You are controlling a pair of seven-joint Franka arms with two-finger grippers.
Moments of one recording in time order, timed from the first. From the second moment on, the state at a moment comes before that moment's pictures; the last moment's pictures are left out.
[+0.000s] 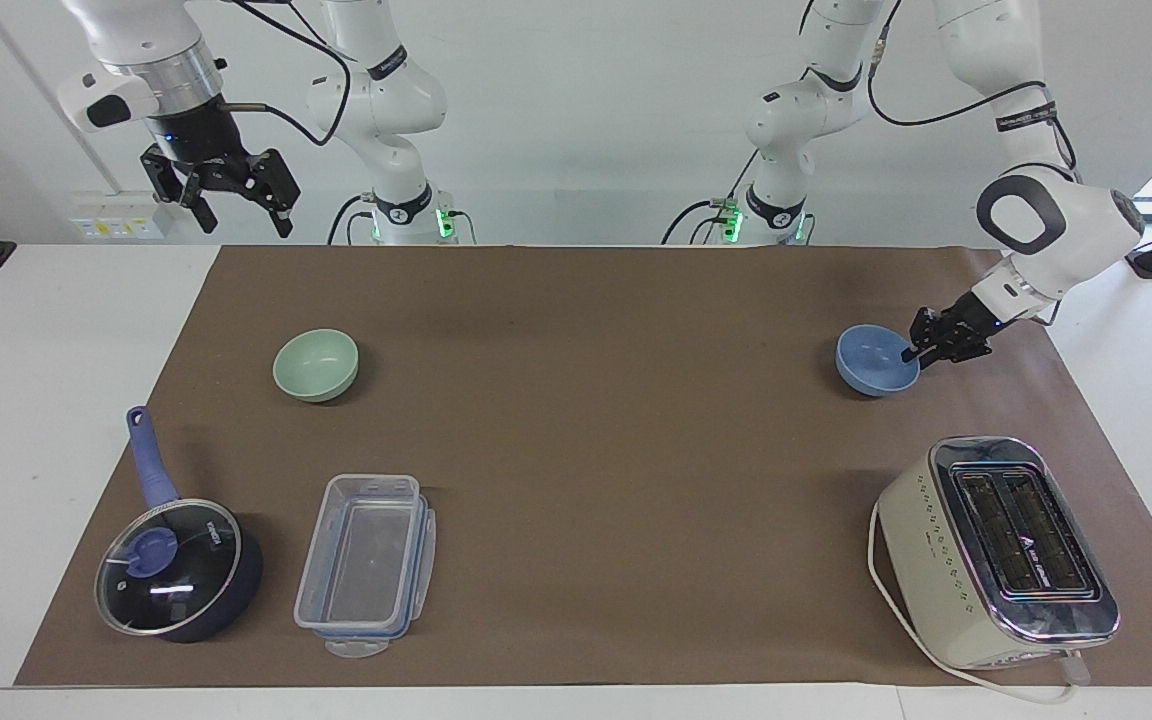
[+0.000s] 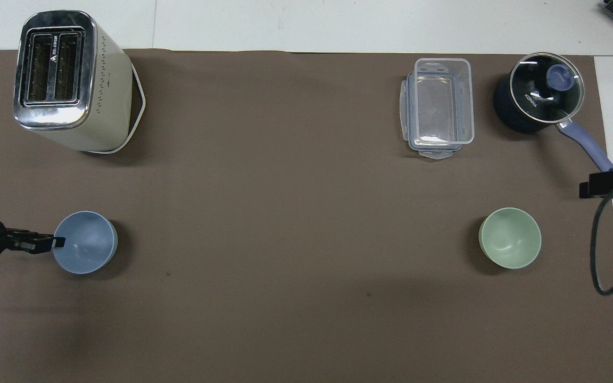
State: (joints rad) left arm 0.33 0.03 0.01 -2.27 -0.41 2.13 0.88; right arm 0.05 -0.13 -0.09 -1.64 0.01 1.57 0.08
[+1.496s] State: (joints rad) left arm 0.19 -0.10 0.00 -2.27 -0.41 2.12 0.77; right arm 0.05 -0.13 -0.09 -1.64 0.01 1.57 0.08
